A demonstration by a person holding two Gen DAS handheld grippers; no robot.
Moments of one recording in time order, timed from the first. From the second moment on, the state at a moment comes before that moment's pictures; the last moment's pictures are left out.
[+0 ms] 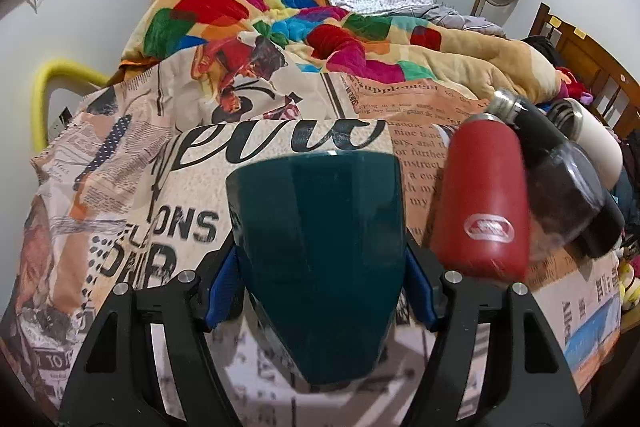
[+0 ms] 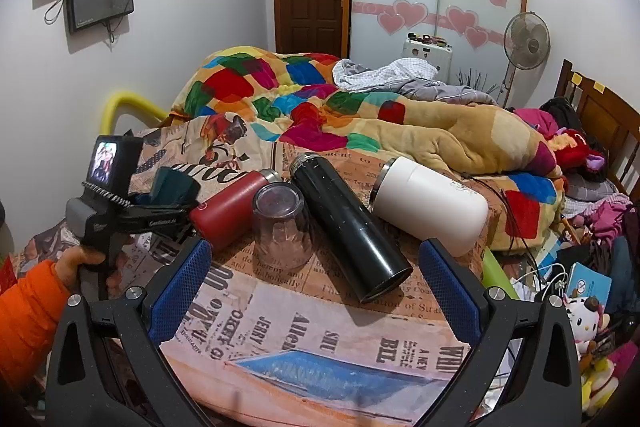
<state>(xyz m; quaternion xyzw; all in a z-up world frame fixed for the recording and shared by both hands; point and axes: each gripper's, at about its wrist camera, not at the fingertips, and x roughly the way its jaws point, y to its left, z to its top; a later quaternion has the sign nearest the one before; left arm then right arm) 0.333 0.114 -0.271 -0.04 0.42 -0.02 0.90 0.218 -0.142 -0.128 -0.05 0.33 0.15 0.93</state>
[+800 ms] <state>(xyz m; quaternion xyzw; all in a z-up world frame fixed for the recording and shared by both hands) 0.207 0.026 -0.160 0.01 0.35 -0.09 0.93 0.179 -0.173 -0.102 -0.03 0.29 0.14 0.95</state>
